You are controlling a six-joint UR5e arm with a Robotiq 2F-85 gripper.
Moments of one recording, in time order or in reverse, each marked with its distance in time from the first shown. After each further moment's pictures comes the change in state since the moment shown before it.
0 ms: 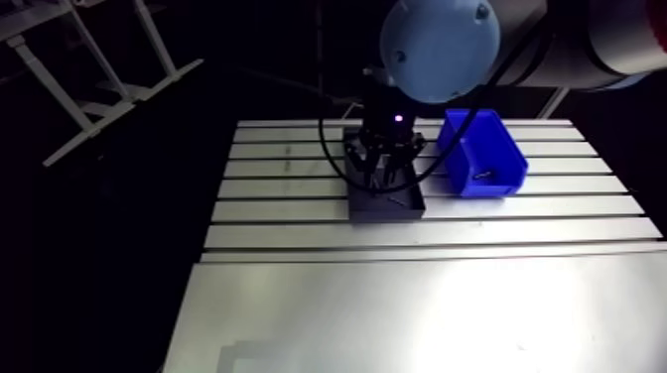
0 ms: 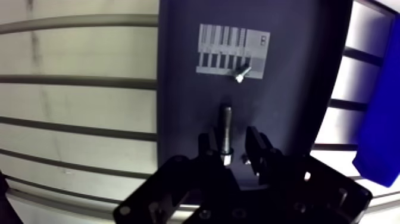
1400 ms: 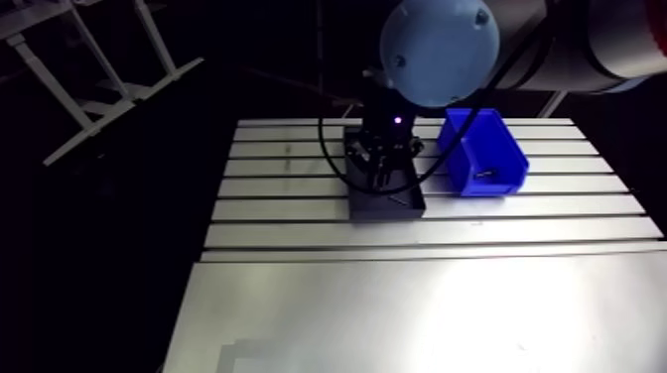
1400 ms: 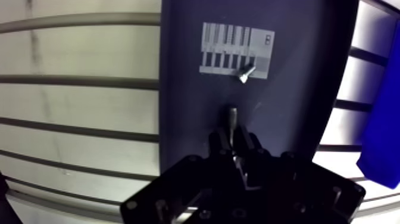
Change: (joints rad) arm 0.001 0.003 0.007 -0.010 0.005 0.003
